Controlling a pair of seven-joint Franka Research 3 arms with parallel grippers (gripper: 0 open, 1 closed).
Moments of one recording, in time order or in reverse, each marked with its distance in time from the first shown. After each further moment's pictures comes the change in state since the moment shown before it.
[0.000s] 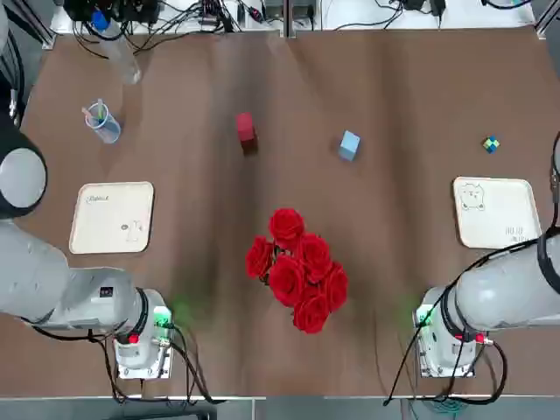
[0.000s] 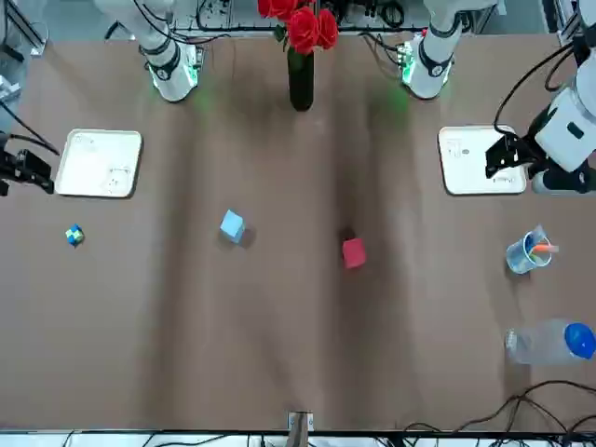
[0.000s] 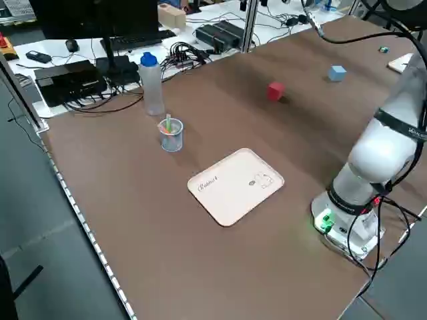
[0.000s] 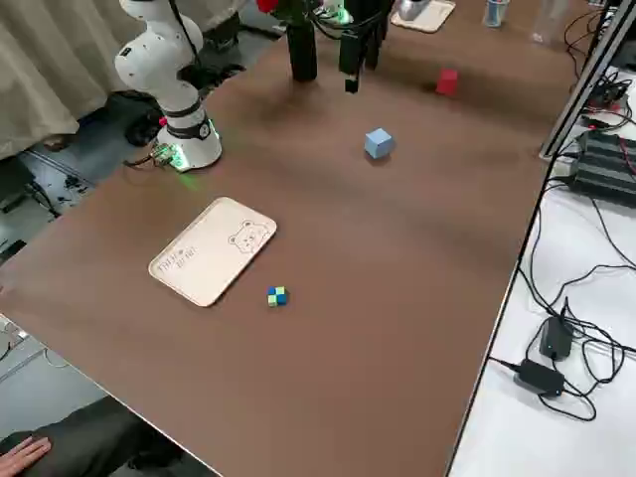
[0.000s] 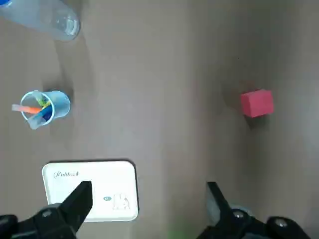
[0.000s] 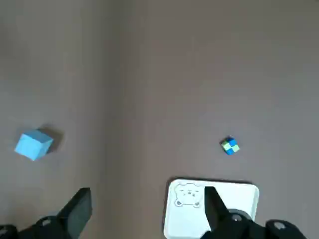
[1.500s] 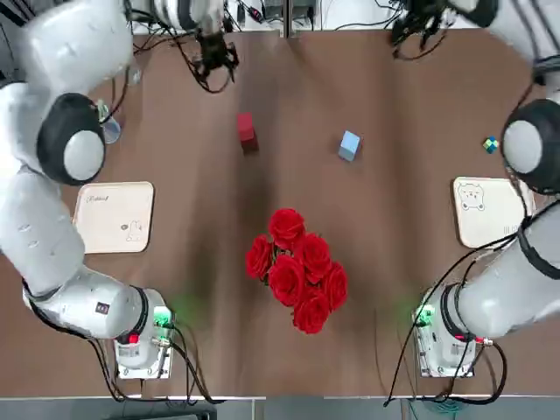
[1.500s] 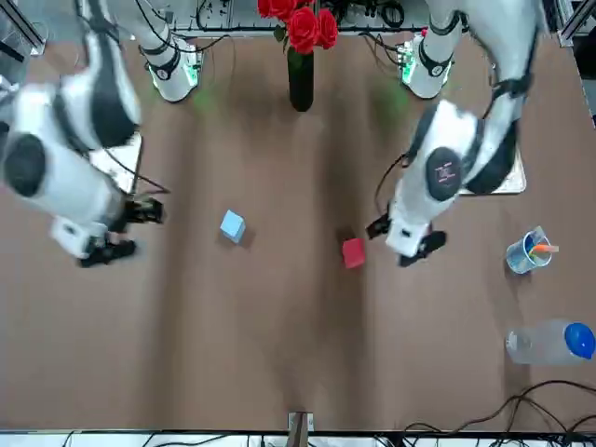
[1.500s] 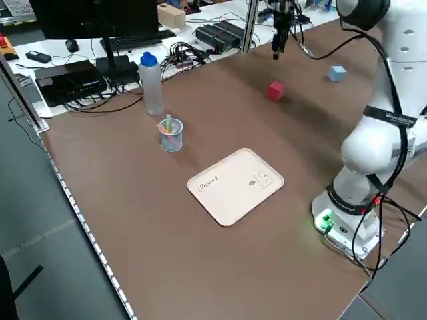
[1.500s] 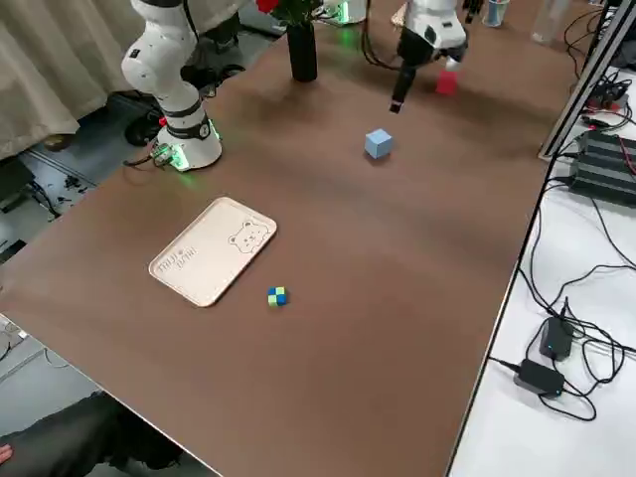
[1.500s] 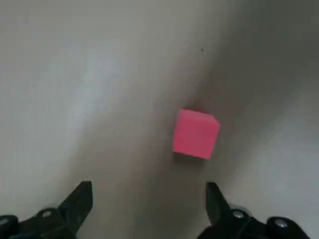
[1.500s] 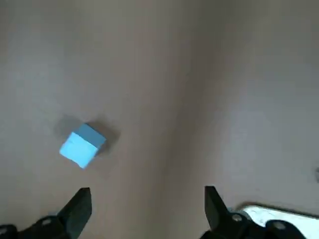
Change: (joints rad) left arm -0.326 0.385 -0.049 -0.097 0.010 0.390 -0.863; right arm 0.312 0.272 0.016 -0.079 0.052 0.191 0.164
